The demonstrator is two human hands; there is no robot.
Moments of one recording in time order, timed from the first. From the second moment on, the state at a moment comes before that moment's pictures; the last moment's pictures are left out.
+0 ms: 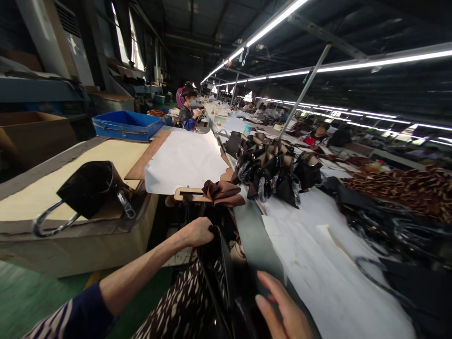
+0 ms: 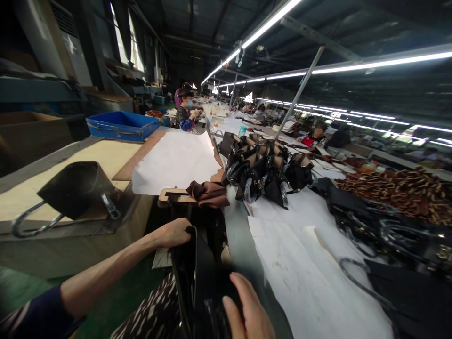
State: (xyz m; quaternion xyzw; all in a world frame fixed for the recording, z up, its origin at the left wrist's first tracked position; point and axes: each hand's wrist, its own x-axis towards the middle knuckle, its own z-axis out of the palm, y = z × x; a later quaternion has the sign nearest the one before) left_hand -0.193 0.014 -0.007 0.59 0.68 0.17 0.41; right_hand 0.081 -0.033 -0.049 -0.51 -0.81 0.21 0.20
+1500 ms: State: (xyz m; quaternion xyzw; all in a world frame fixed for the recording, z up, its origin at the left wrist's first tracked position) left_hand -0.193 0.055 -0.003 0.69 0.41 0.03 0.60; right_hand 0.085 -0.007 0.035 -0.50 -0.62 0.60 0.08
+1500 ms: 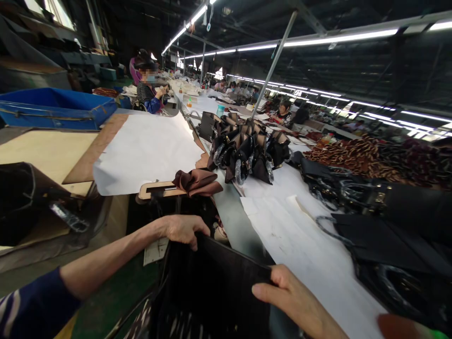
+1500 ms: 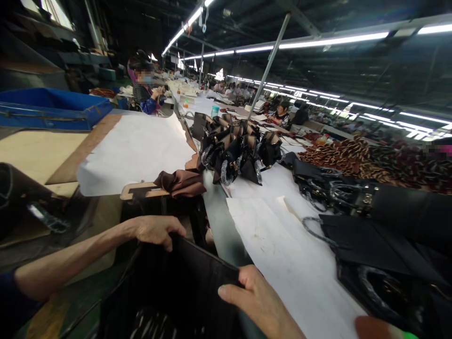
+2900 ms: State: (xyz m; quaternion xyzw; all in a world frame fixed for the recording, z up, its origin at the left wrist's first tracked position) left_hand -0.159 0.031 -0.006 0.70 0.46 0.21 0.51; right_hand 0.092 -0.030 0.027 -0.57 -0.72 0.39 0.05
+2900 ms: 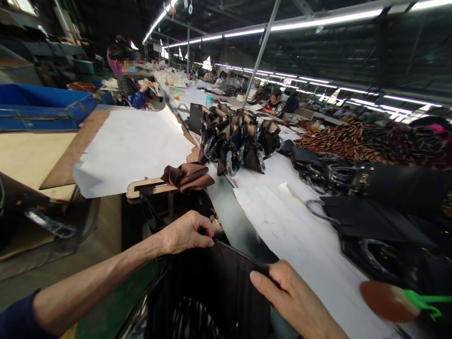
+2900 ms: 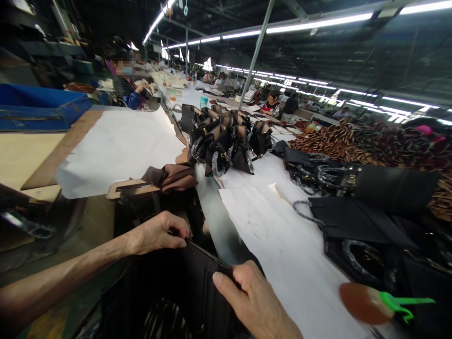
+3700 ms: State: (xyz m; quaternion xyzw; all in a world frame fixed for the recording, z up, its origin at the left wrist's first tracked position) left_hand -0.155 0.032 0.000 0.72 0.44 0.21 0.49; right_hand 0.102 -0.028 0.025 -0.55 -0.73 0.41 0.03
